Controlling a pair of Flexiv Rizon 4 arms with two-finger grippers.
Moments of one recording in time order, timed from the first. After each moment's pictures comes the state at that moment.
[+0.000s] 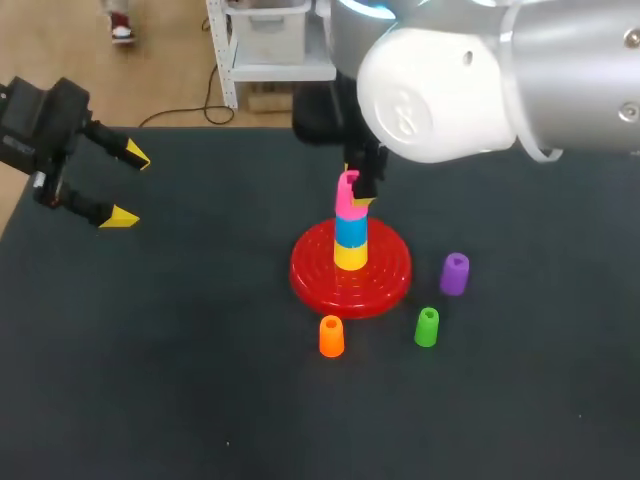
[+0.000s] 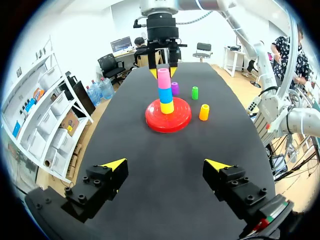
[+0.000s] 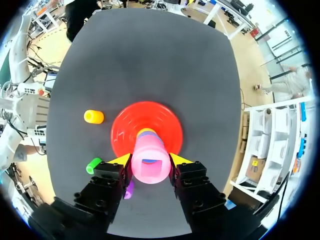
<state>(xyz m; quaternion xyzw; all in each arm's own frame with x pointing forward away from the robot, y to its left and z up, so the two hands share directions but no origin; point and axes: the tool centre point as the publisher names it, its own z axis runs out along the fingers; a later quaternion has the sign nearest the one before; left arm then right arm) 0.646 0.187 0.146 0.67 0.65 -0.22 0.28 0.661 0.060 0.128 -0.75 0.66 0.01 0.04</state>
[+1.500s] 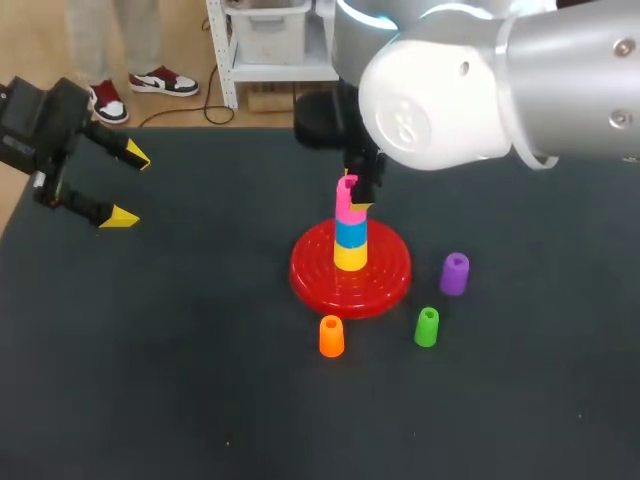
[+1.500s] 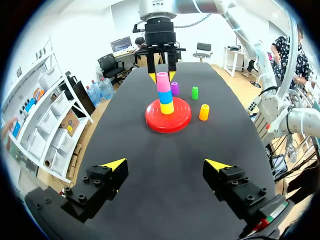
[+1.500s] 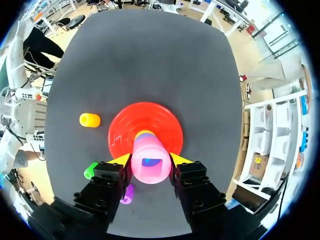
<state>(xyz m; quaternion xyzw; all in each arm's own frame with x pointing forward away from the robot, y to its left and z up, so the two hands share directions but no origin) 0.646 0.187 0.146 0.67 0.65 -0.22 0.28 0.665 0.063 0.116 -0.74 0.67 0.02 0.05</state>
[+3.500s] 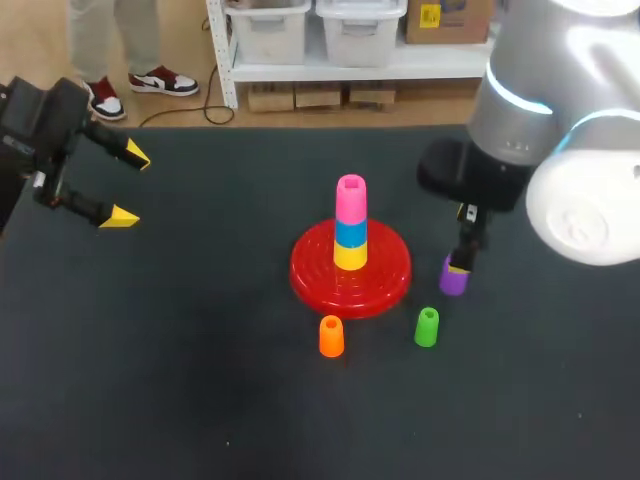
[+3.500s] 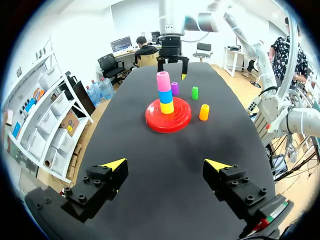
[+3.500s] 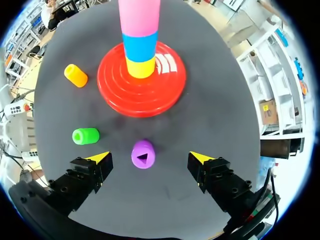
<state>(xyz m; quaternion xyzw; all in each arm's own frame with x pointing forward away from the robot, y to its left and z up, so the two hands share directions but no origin) 0.646 0.187 0.146 0.67 0.65 -0.22 0.28 0.629 -0.074 0.050 -0.60 0.80 0.02 0.06</state>
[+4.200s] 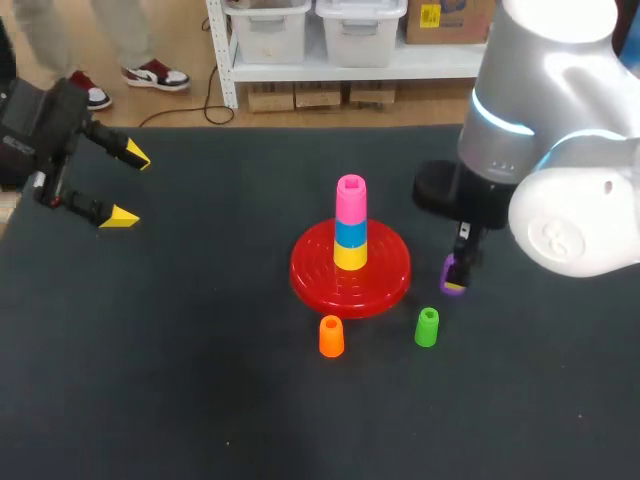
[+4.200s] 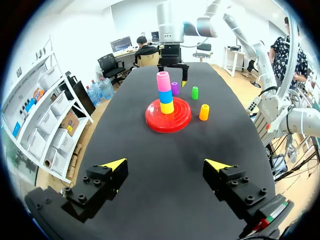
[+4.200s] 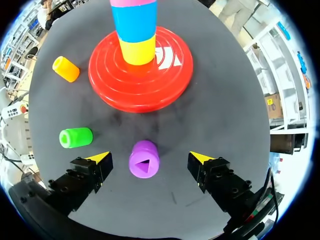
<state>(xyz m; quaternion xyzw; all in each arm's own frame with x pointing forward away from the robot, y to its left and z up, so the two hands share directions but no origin) 0.646 0.187 0.146 0.67 0.65 -0.22 0.28 0.627 -0.076 0.020 -0.58 0.81 0.02 0.04</state>
